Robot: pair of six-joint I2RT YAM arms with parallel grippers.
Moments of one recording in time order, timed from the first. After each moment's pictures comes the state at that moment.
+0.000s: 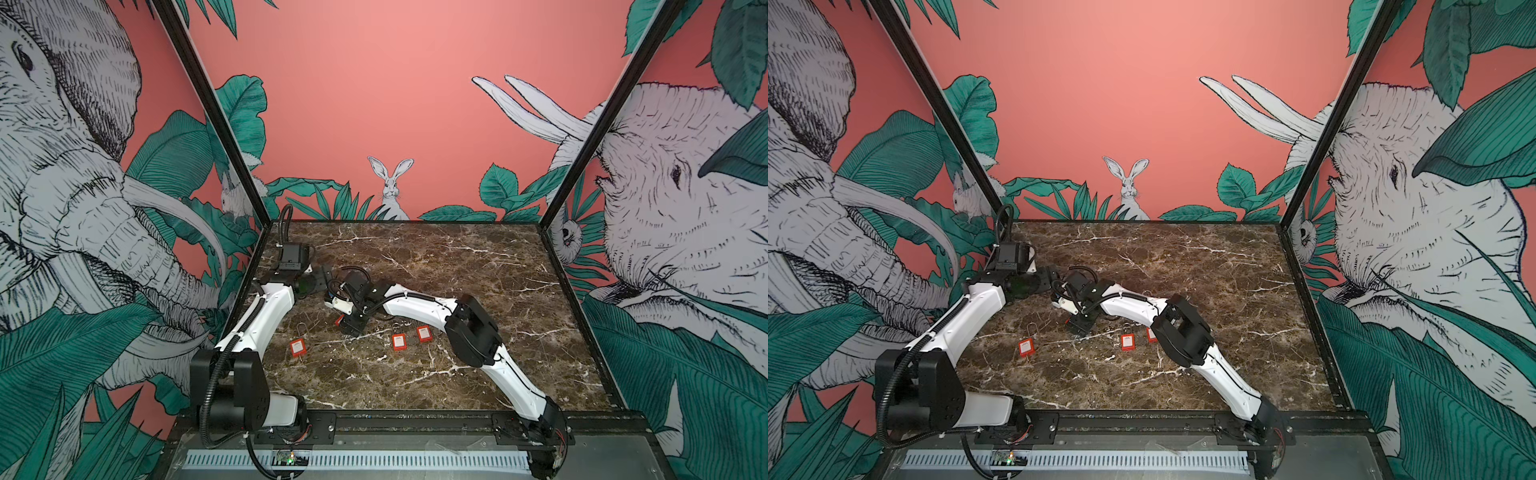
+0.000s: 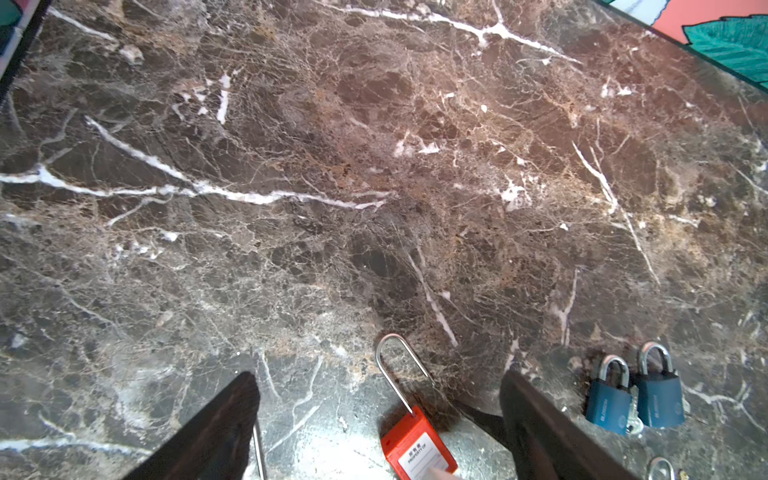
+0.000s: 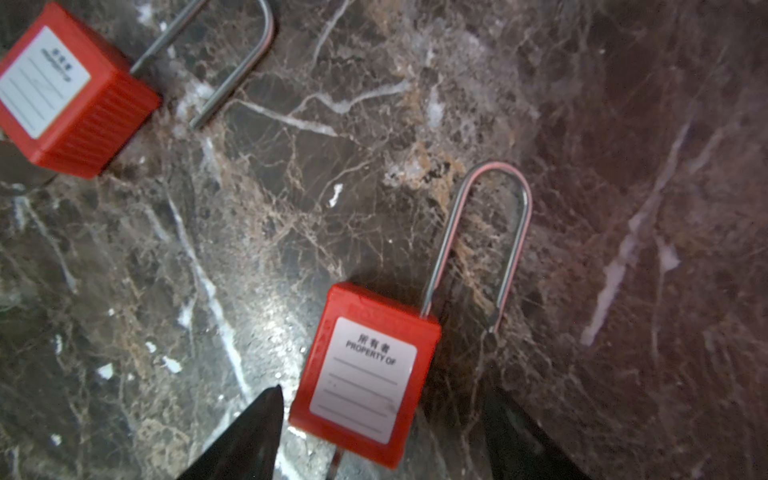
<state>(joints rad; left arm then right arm) -0.09 1.38 1.03 -0.58 0.02 -0.36 1.02 2.42 2.03 -0.68 -0.18 -0.19</state>
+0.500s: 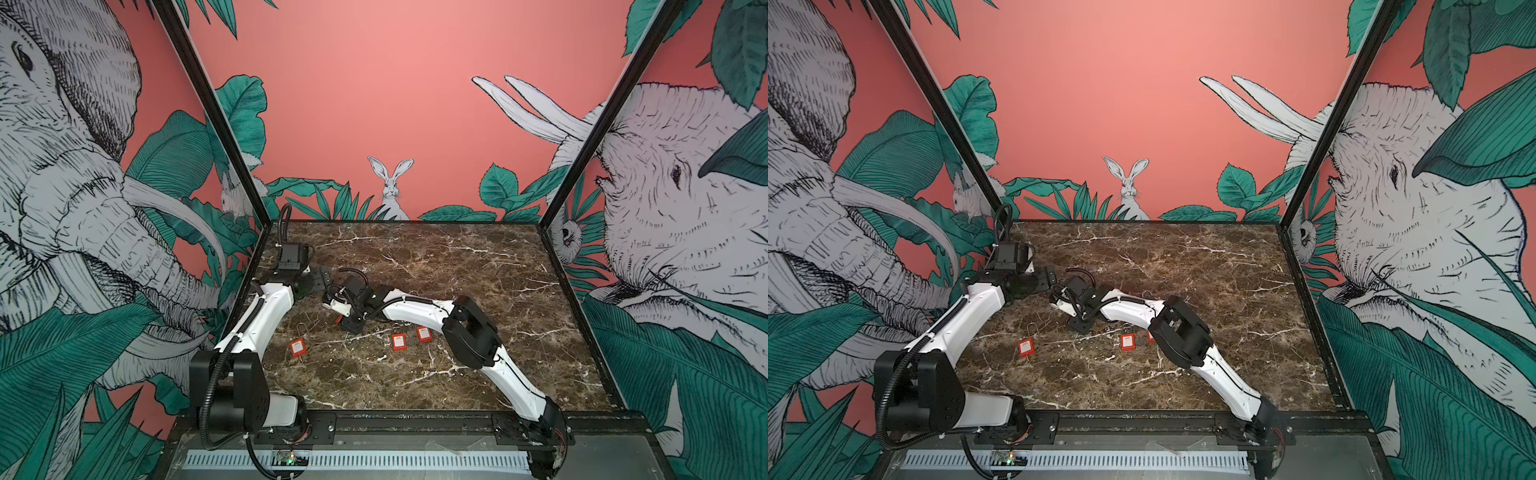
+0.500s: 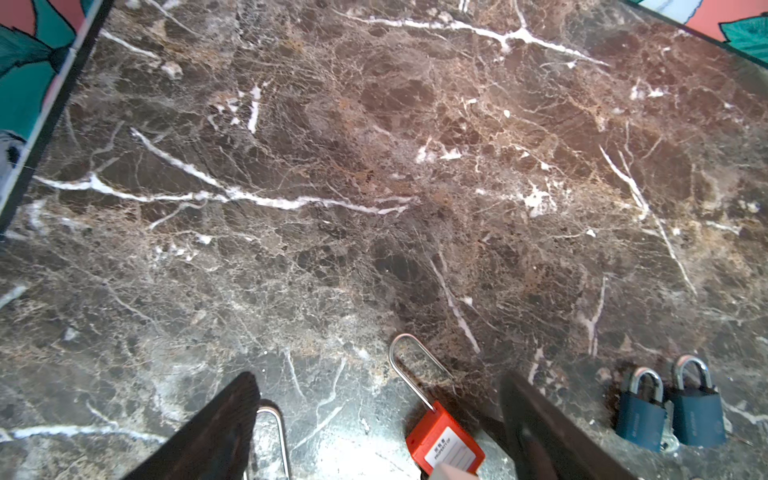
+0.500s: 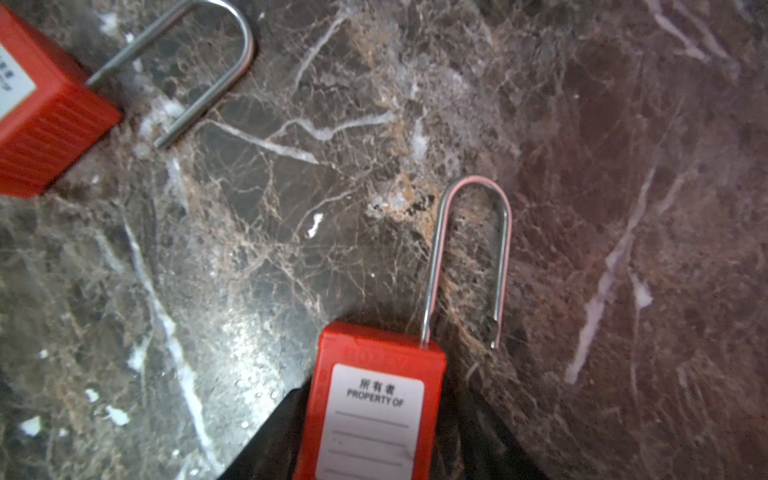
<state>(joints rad) -0.08 1.37 1.03 -0.60 -0.04 -0.33 1.03 2.42 1.95 -0.53 -0.12 -0.23</state>
